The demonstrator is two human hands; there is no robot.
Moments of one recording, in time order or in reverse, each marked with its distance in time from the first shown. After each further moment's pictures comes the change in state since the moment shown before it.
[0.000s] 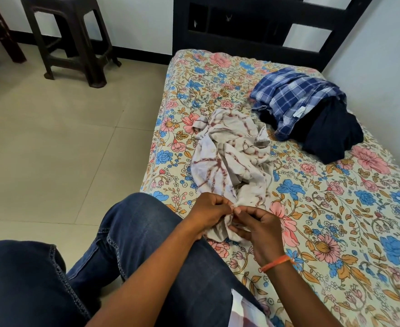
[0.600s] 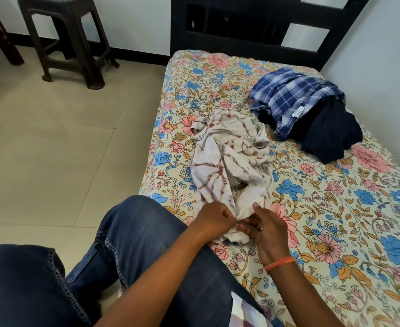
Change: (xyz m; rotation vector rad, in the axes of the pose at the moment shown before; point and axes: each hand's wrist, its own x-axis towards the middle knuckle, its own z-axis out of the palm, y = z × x) left_hand -0.006 0.001 0.014 0.503 -0.015 0.057; right_hand 0.012 -0.004 -0.008 0.166 0.208 0.111
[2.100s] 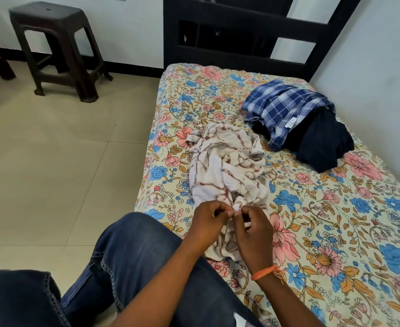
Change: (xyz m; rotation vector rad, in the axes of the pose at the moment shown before) left_hand 0.019 -0.001 -0.007 -0.316 0.228 0.161; right_hand 0.006 0.013 0.022 -0.844 0.001 -0.984
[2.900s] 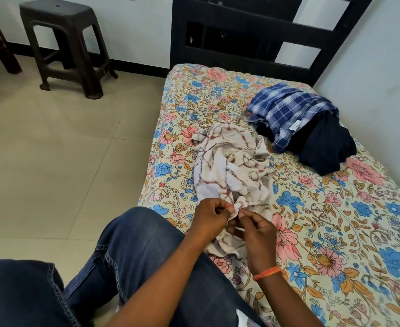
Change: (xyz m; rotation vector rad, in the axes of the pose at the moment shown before) left_hand -0.003 0.002 -0.007 -0.032 0.049 -0.068; right_hand -0.006 -0.015 -0.001 0.708 -0.038 0.616
